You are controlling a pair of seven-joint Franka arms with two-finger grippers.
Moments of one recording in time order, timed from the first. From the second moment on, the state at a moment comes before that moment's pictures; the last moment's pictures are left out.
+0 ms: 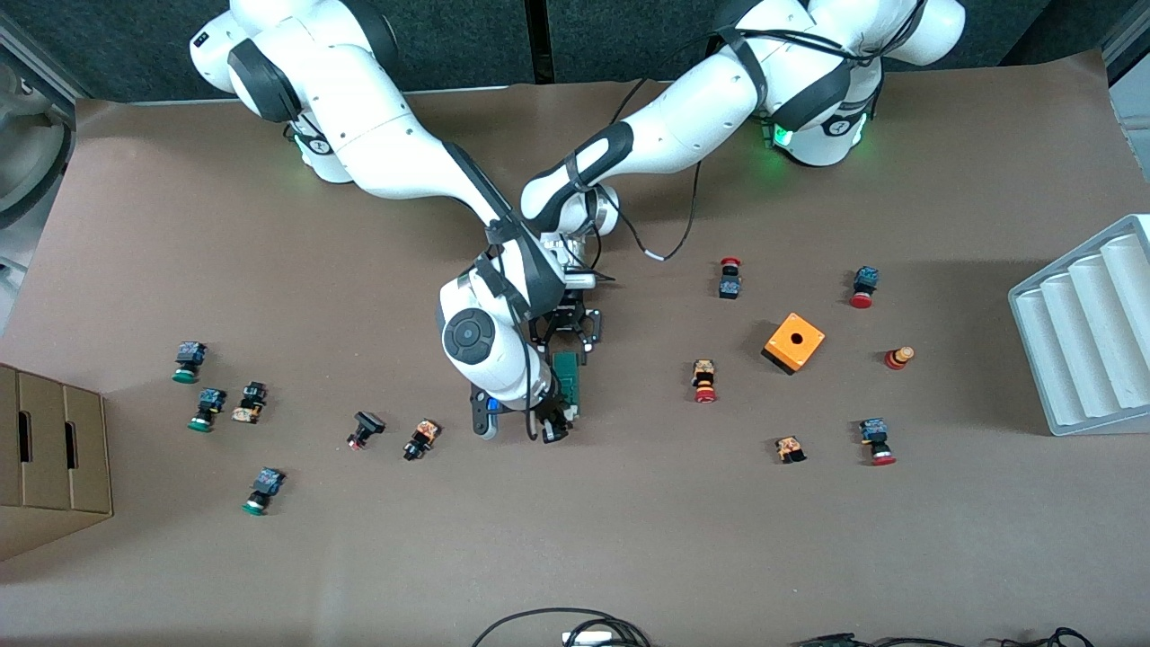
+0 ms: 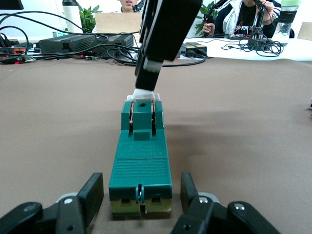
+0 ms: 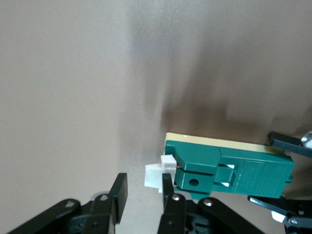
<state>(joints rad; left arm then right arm) -0.73 1.01 -0.43 -1.66 2.05 1.88 -2.49 0.73 0.85 -0.17 -1.37 0.43 2.40 1.80</state>
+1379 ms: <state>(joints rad) -0.73 1.01 -0.43 -1.66 2.05 1.88 -2.49 0.65 0.59 -0.21 -1.35 0.42 2.03 1.41</state>
